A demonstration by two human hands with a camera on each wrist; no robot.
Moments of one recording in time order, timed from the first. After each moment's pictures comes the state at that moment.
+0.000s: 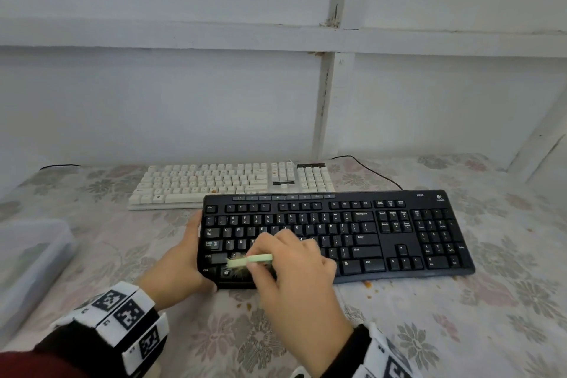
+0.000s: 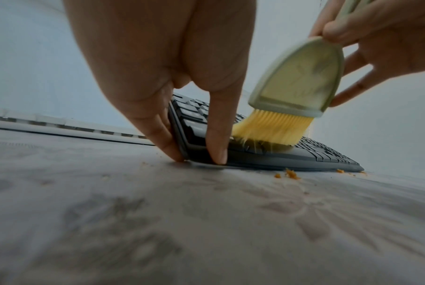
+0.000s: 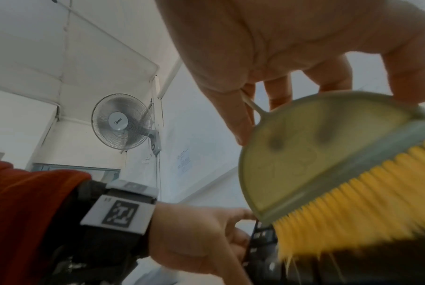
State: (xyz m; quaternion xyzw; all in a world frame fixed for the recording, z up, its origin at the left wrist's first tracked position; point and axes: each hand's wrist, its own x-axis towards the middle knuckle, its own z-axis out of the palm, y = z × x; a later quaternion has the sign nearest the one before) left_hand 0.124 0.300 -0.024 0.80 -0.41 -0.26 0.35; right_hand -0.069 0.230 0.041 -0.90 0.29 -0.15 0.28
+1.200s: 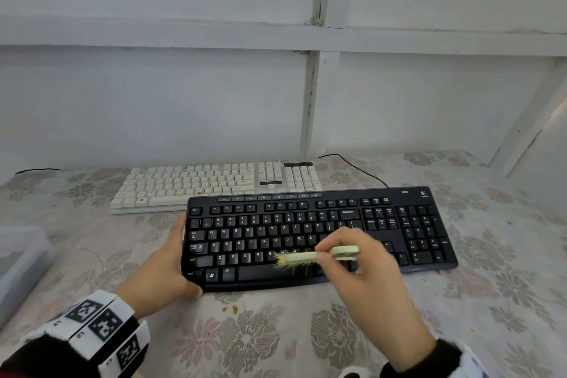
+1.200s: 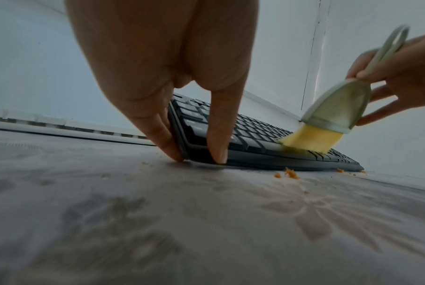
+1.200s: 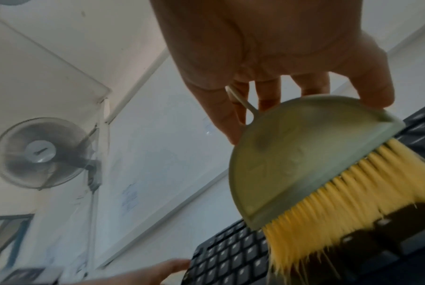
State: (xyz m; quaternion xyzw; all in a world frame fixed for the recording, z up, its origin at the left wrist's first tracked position) left_hand 0.118 0.300 -0.018 0.81 -0.40 -0.27 0.34; right_hand -0.129 0.175 0.023 -0.81 0.32 -0.31 0.38
